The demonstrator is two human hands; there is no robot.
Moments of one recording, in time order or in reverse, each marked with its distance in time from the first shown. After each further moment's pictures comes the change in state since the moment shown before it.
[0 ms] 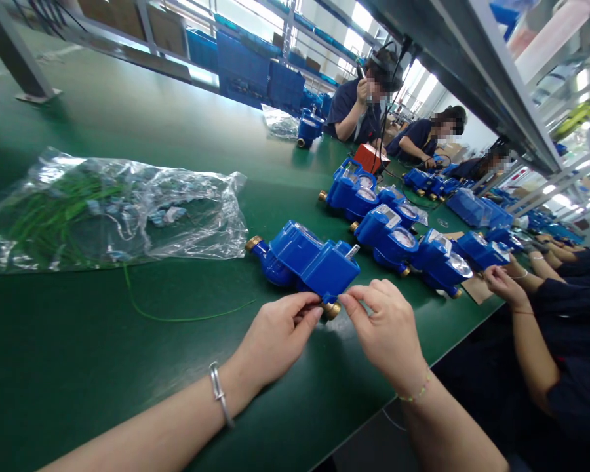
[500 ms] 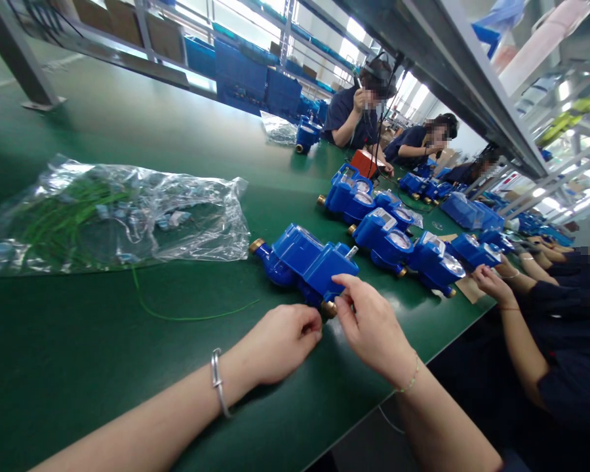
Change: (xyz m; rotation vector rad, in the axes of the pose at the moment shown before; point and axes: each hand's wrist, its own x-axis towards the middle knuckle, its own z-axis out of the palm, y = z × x) left_hand -0.004 0.011 -0.015 0.186 -0.317 0.064; right_hand 0.000 -0.005 0.007 0.167 -0.104 -0.075
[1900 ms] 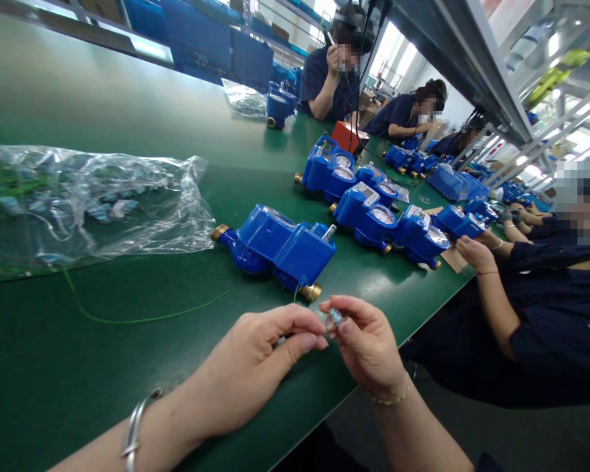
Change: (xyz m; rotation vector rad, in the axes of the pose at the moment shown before) left_hand -0.013 0.027 0.000 -0.478 -0.033 0.055; right_hand -0.053 0.008 0.022 1.571 0.166 0.381
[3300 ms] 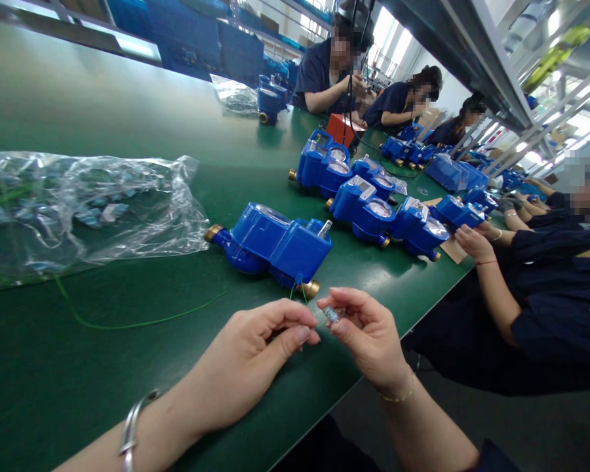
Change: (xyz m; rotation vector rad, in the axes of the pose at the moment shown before) left_hand 0.001 -0.004 0.000 -0.078 0.036 -0.104; right_hand -0.002 -0.011 -0.002 -0.329 -0.013 -0.136
